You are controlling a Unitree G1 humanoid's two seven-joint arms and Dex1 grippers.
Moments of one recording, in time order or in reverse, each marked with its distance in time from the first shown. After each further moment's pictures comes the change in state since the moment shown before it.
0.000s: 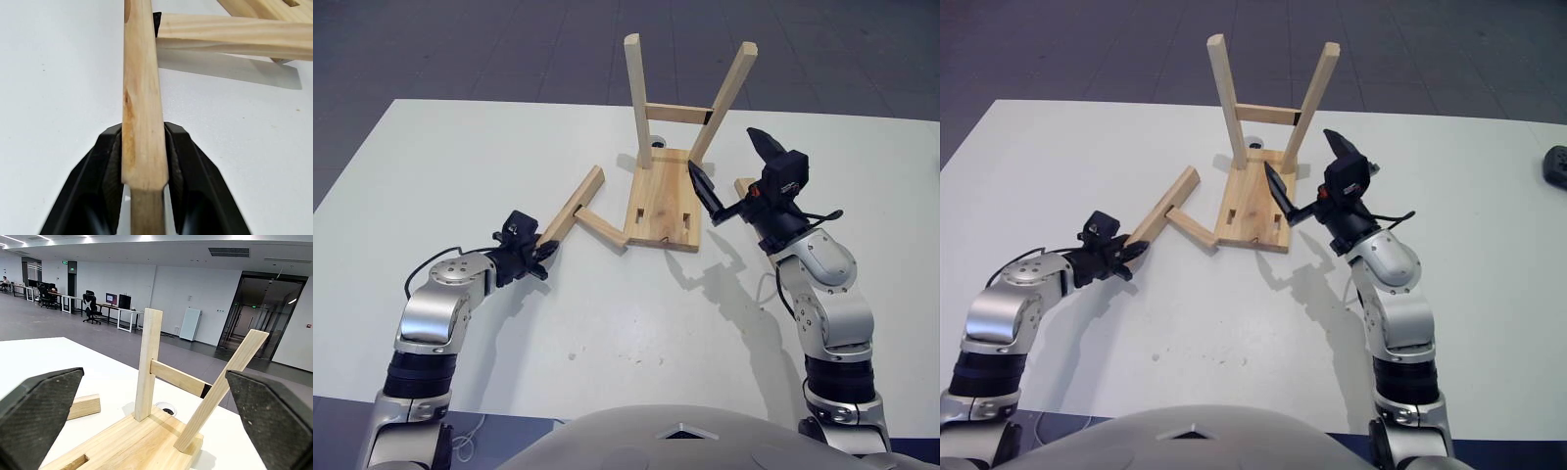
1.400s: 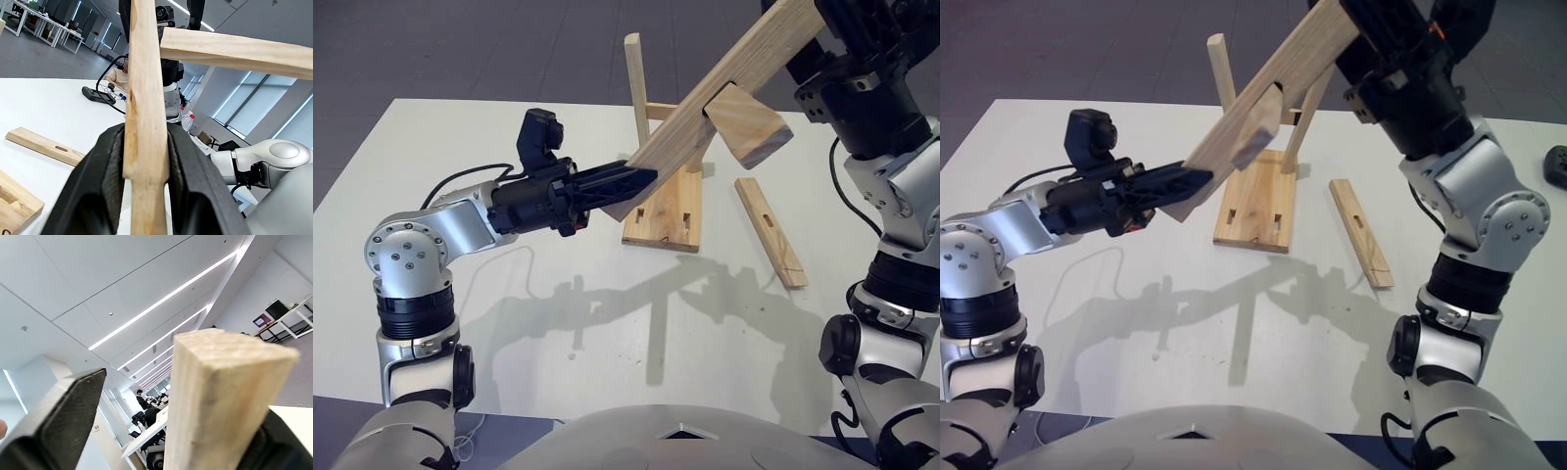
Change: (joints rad) left arm -0.374 -0.044 0.145 -0.078 -1.148 0.337 -0.066; right arm -0.495 -0.172 -0.338 0.281 1.696 0.633 -0.260
